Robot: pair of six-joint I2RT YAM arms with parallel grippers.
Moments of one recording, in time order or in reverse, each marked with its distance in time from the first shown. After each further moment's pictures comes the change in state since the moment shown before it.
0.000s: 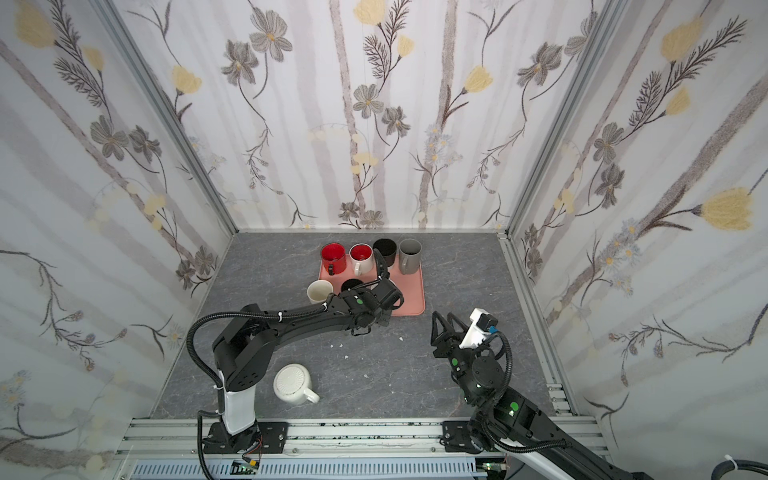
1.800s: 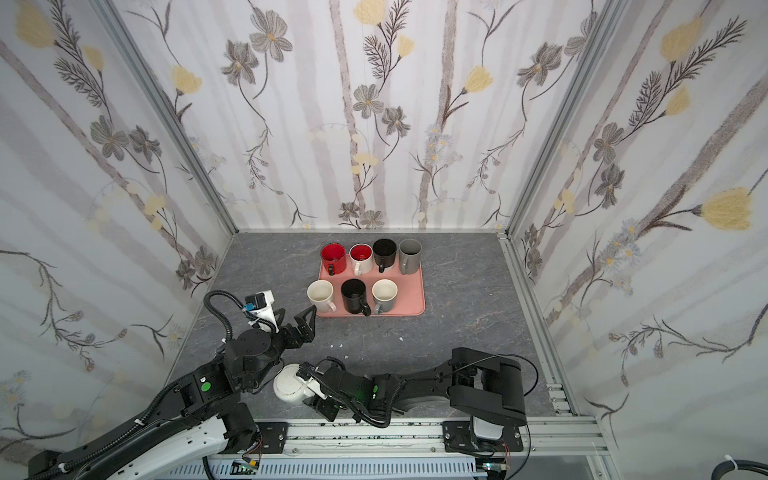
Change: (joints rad) left arm 0.016 -1.331 -0.833 0.212 -0.209 -0.143; right arm 0.489 1.445 0.517 0.311 -0.577 -0.387
